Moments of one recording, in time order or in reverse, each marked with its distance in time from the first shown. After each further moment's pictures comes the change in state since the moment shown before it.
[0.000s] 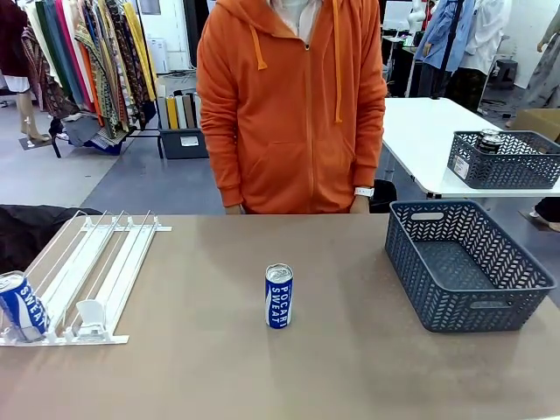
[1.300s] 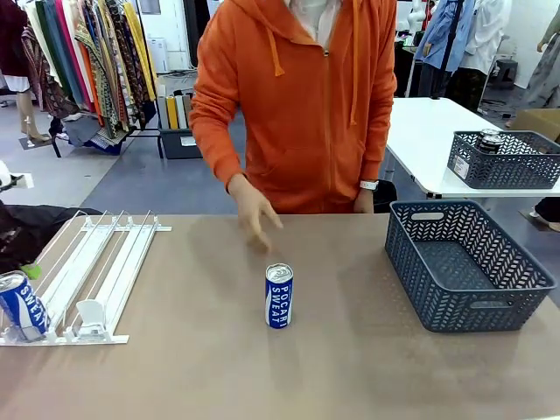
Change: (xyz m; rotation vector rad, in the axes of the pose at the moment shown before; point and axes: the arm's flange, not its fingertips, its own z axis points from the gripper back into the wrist) left arm 0.022 0.017 -0.134 0.547 0.117 0.230; right arm 0.000 0.000 0.000 0.000 0.000 0.000
